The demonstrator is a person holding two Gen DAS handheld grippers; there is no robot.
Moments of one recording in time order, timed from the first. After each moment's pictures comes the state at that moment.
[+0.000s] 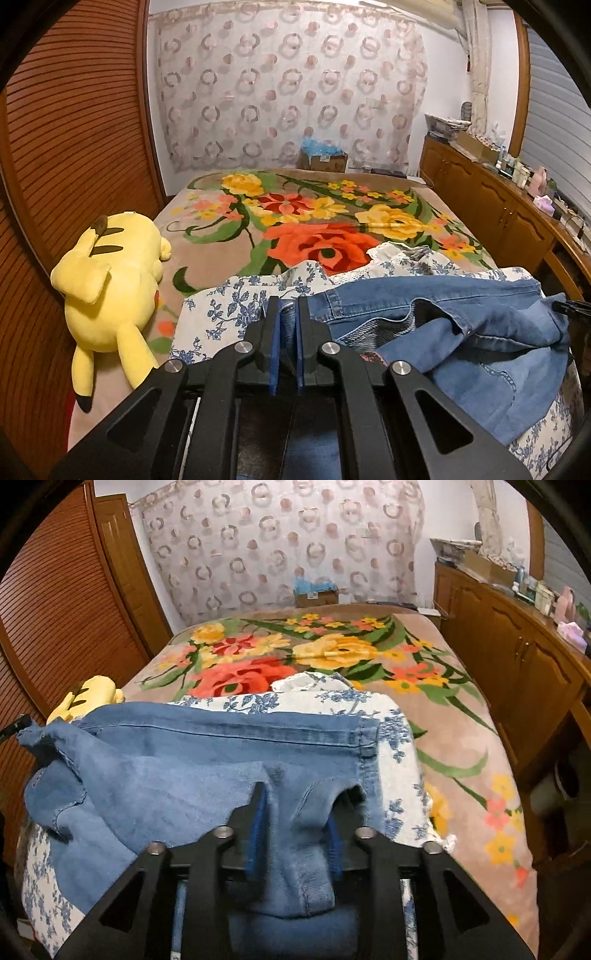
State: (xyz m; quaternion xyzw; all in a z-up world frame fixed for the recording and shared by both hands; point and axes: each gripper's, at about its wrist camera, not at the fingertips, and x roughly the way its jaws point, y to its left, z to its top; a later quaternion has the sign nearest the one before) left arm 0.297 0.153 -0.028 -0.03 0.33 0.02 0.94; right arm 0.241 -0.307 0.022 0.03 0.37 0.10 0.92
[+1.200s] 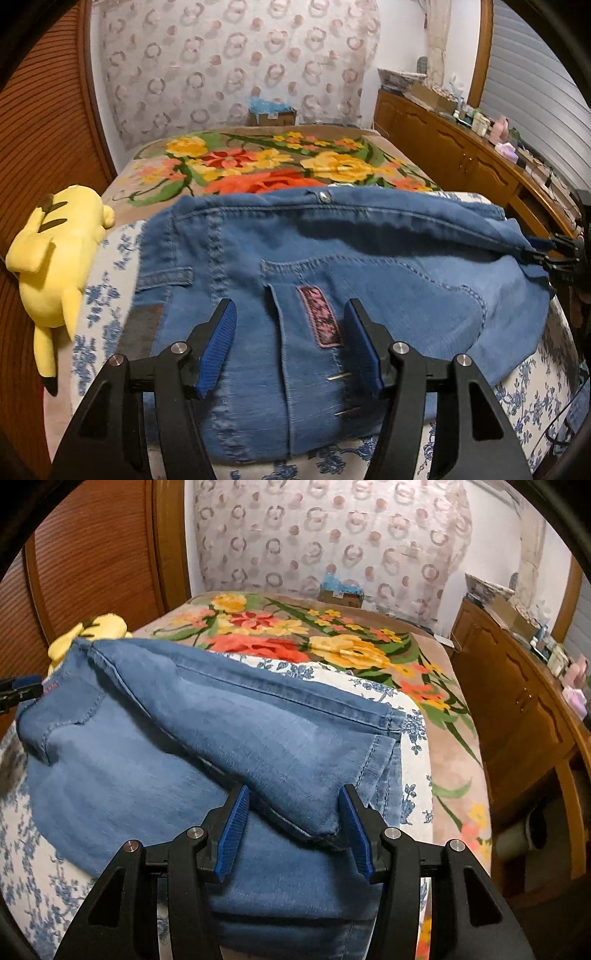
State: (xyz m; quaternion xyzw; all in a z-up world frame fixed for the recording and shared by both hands) left arm 0.275 0.081 -0.082 0.00 0.40 -0.07 0.91; right arm 0.207 -0.270 0.023 -0.11 0.37 0.12 0.91
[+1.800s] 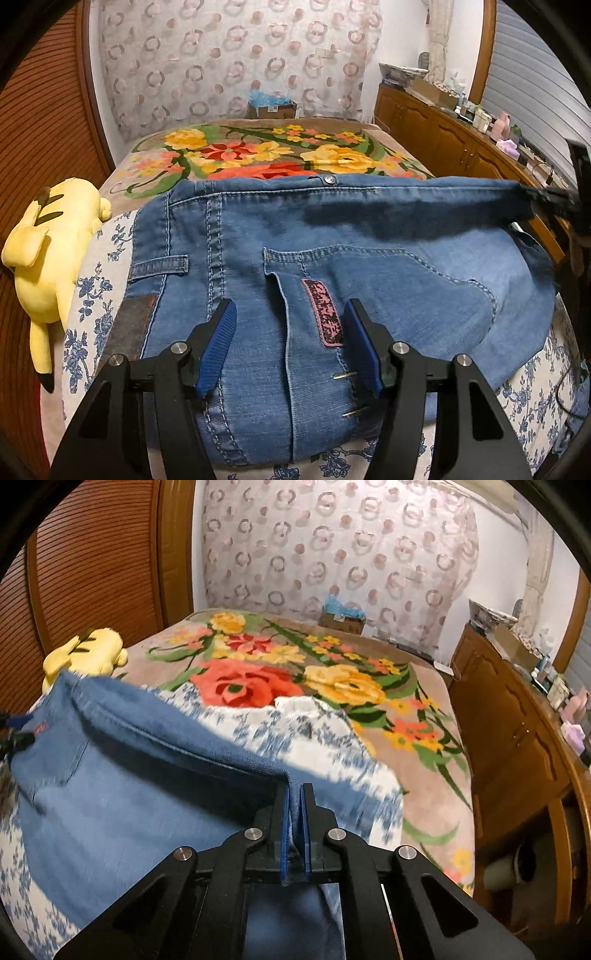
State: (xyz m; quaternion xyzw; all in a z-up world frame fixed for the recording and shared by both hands) left arm 0.276 0.082 -0.092 -0.01 0.41 -0.07 0.91; right arm 0.265 -0.278 0.053 -0.12 0.33 0.13 0.92
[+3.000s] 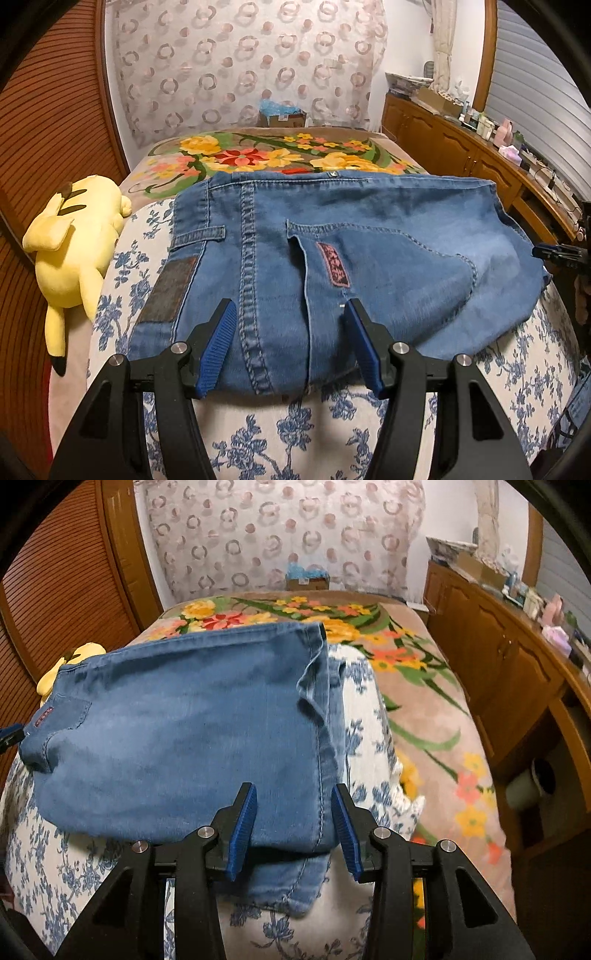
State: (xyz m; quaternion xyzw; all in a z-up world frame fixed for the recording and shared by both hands) left arm 0.228 0.102 -0.082 -0.01 0.40 -0.05 0.92; right arm 0.189 -0.316 0.002 -0.02 0.40 0.09 0.91
